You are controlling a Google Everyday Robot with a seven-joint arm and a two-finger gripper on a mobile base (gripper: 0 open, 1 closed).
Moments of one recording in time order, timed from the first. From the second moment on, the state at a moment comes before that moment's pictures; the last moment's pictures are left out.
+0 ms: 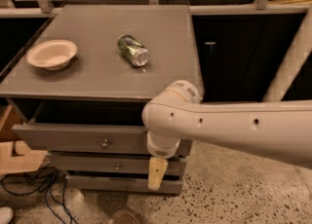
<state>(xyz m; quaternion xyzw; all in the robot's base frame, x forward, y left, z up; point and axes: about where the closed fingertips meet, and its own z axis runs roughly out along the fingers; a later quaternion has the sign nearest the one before) 0.463 -0.017 0.650 -0.64 0.77 0.00 0.10</state>
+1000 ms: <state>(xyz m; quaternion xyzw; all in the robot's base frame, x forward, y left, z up) 0.413 -0.053 0.698 -0.64 0.76 0.02 0.11</state>
